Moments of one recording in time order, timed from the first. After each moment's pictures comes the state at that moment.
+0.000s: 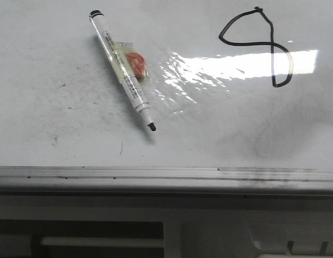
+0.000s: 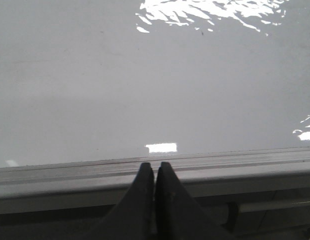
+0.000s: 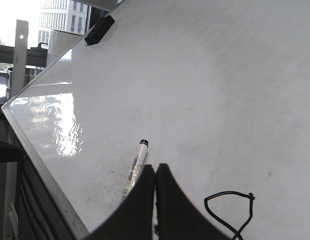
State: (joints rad) left arm -0.22 0.00 -0.01 0.00 0.33 -0.05; right arm 0.65 0.22 -0.31 1.45 0.10 -1.64
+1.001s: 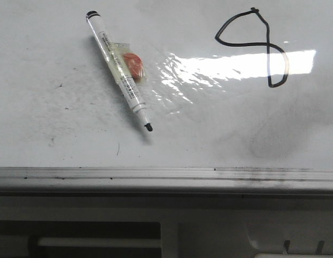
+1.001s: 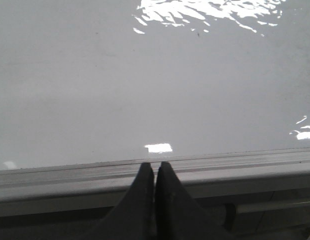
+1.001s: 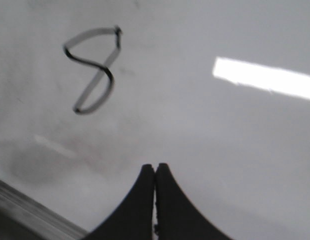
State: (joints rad) left arm -0.22 0.00 -0.01 0.00 0.33 -0.05; right arm 0.24 0.22 -0.06 0.25 0.01 -0.44
